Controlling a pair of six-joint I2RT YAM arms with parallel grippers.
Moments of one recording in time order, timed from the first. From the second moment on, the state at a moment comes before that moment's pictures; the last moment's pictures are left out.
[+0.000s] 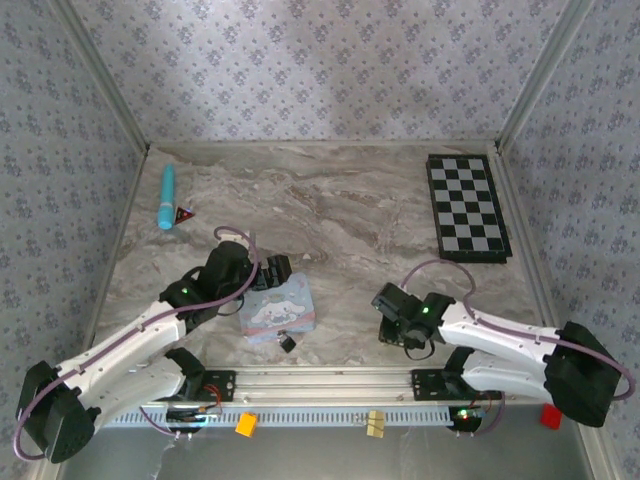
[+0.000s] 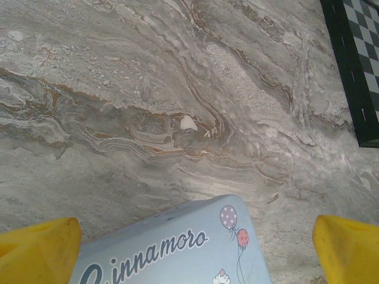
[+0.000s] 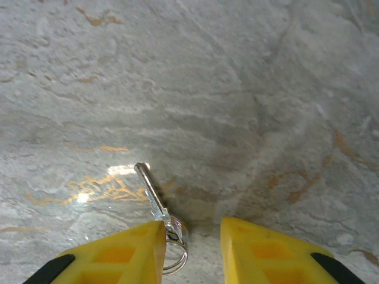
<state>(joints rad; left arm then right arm) -0.71 0.90 0.60 -0.35 -0.08 -0.76 0.92 1.06 0.47 -0.73 0.02 1.10</state>
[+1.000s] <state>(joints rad) -0.71 0.90 0.60 -0.35 -0.10 -0.75 0.95 1.27 0.58 -0.68 0.05 1.08</state>
